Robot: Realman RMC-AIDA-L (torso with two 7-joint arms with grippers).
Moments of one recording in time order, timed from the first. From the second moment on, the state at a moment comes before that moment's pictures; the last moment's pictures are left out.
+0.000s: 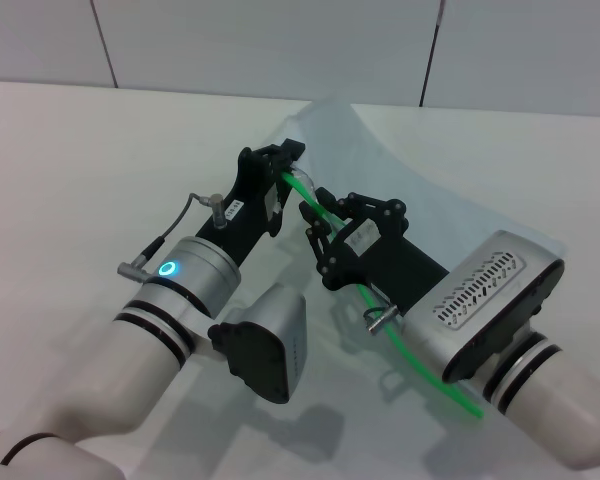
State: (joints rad) left arm -0.55 -2.04 2.86 0.69 1.70 -1.02 -1.34; right arm 0.59 2.03 -2.87 -0.74 -1.92 0.82 2.72
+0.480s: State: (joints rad) left arm -0.55 -2.04 2.86 0.69 1.70 -1.01 -1.34; right arm 0.60 2.03 -2.88 -0.74 -1.93 0.82 2.72
